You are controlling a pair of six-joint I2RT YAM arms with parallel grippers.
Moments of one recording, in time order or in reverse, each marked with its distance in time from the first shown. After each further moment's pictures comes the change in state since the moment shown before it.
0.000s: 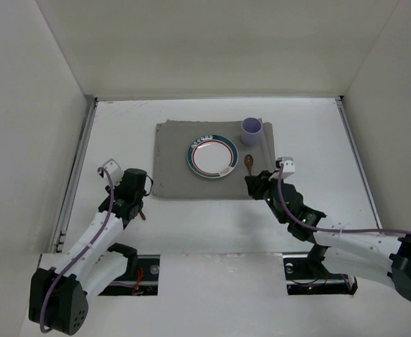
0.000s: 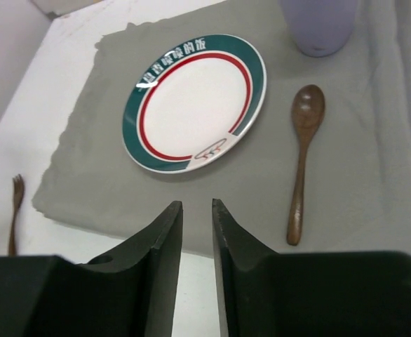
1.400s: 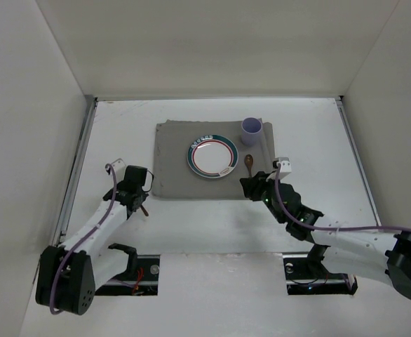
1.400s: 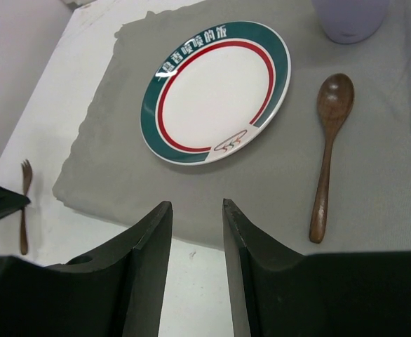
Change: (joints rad) left arm 0.116 0.210 -0.008 -0.003 0.158 0.080; right arm 0.005 0.023 -0.006 0.036 -0.060 0.034
